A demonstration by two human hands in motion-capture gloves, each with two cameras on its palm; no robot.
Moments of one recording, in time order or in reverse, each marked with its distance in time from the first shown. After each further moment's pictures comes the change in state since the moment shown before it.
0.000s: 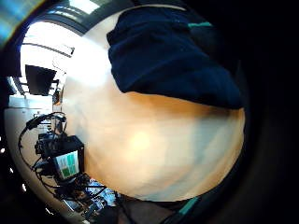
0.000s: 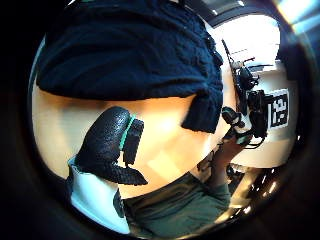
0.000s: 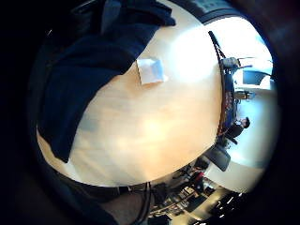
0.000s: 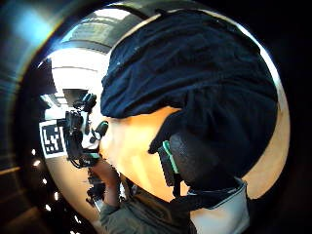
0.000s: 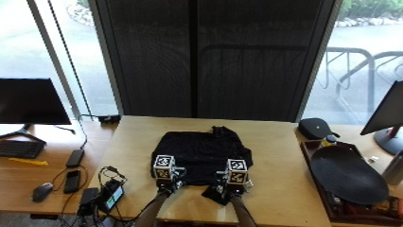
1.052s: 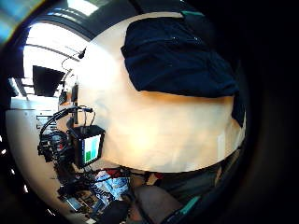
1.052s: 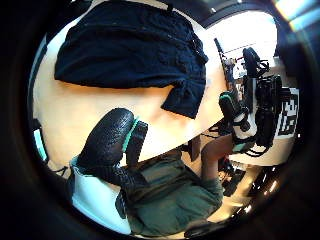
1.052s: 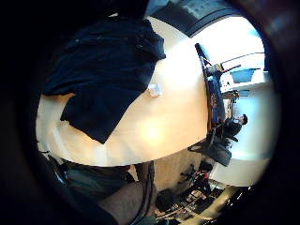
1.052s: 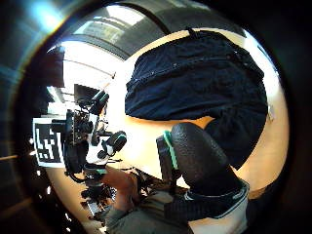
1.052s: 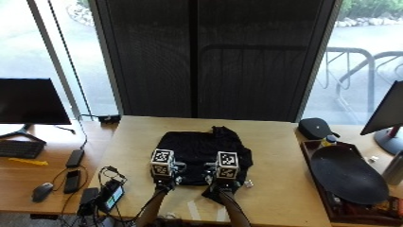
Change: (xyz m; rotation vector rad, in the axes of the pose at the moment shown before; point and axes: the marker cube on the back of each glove) left arm 0.003 0.009 -0.054 0.061 0.044 0.067; right arm -0.057 0.005 -0.060 0.147 0.020 0.035
